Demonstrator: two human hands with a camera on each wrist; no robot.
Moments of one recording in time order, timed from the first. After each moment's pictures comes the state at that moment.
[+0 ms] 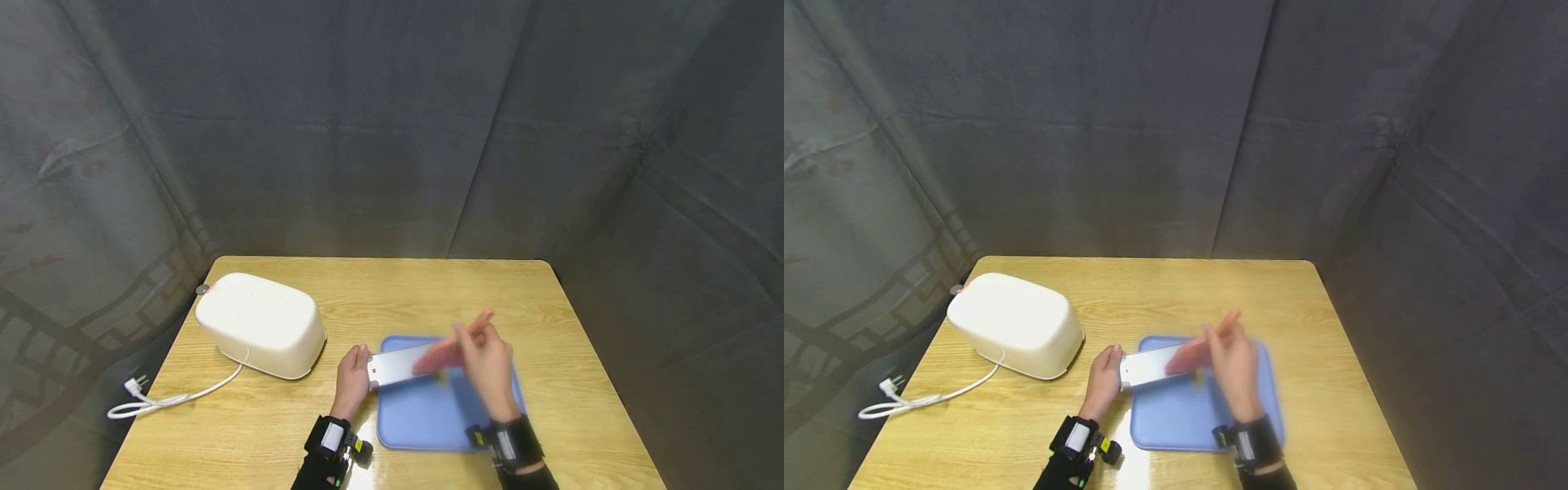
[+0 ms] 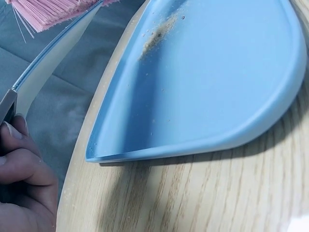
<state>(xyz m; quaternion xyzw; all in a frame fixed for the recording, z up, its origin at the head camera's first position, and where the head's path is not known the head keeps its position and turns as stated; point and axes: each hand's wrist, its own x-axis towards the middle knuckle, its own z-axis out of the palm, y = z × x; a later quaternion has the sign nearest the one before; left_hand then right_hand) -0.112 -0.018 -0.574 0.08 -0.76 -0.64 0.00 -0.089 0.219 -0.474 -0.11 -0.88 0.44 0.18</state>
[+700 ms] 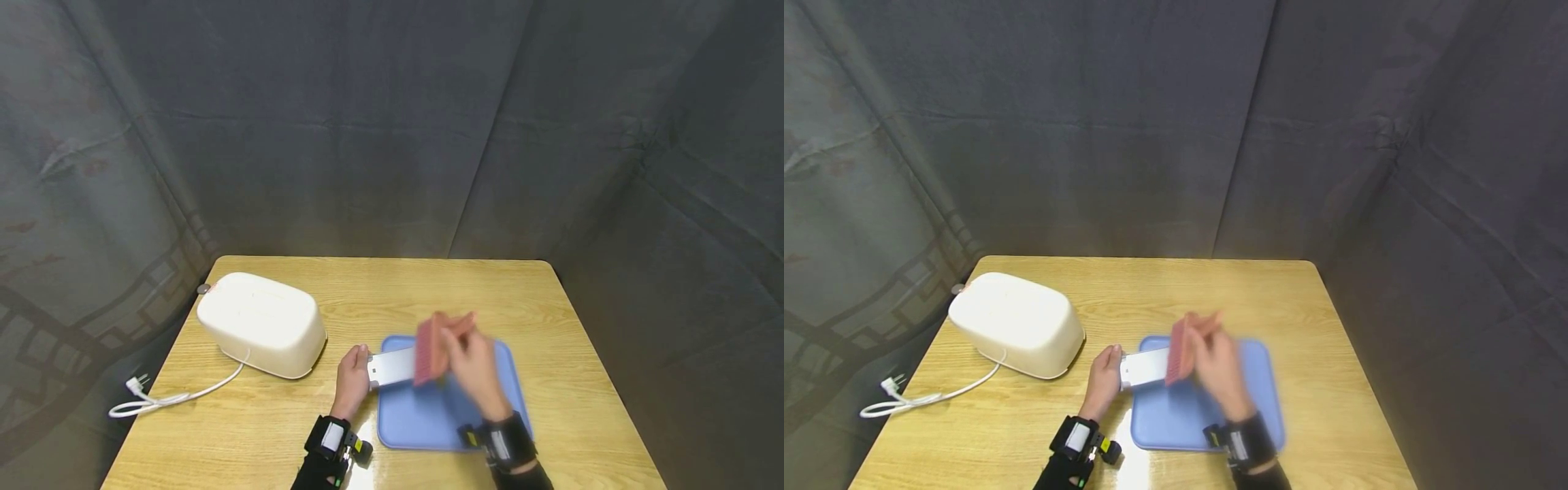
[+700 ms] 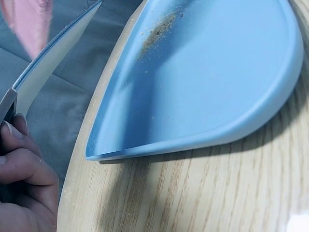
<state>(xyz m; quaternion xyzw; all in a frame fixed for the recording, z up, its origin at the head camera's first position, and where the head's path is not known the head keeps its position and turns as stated) -0.112 -0.018 -0.573 0.08 -0.76 -0.65 0.01 -0.091 0.202 -0.471 0.08 -0.85 0.49 0.20</state>
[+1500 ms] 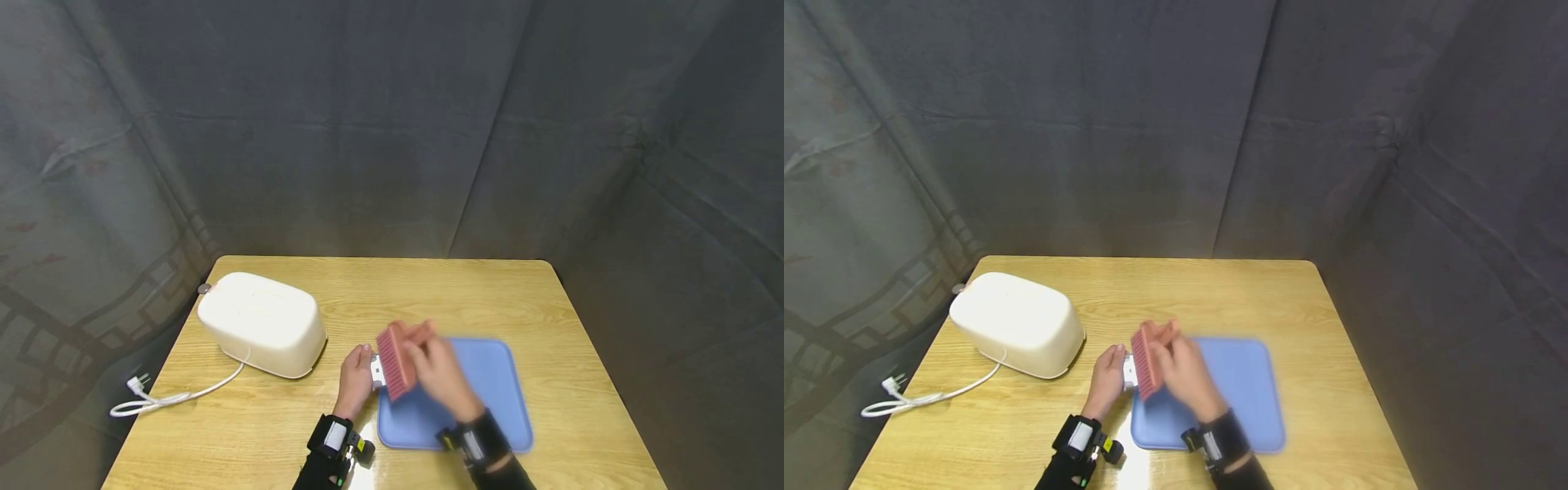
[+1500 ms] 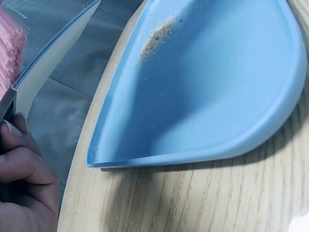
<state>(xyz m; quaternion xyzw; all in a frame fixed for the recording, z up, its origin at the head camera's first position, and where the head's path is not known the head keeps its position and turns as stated) -0.111 -0.013 -0.570 0.08 -0.76 -0.64 0.00 -0.093 0.155 -0.471 0.16 -0.85 0.49 0.08</state>
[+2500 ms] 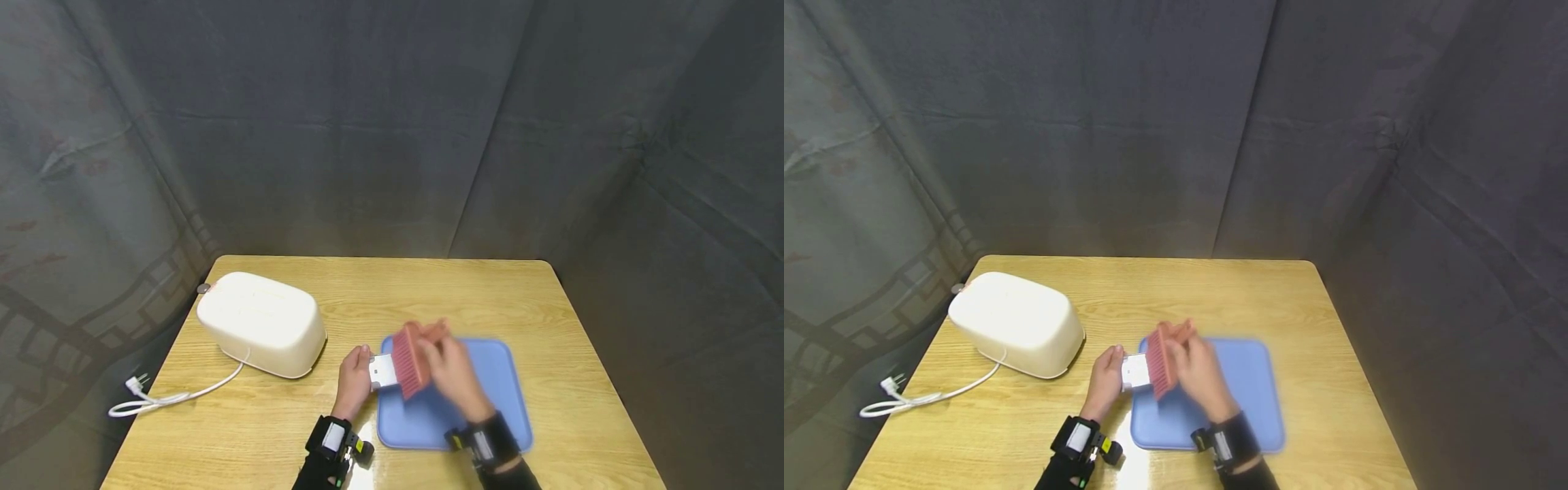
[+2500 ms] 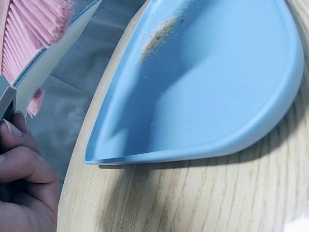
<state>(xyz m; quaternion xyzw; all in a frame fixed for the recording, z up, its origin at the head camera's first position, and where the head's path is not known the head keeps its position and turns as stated) -0.111 -0.016 -0.575 0.08 -0.76 -0.65 -0.01 -0.090 0.175 -0.480 0.10 -0.87 0.48 0.11</state>
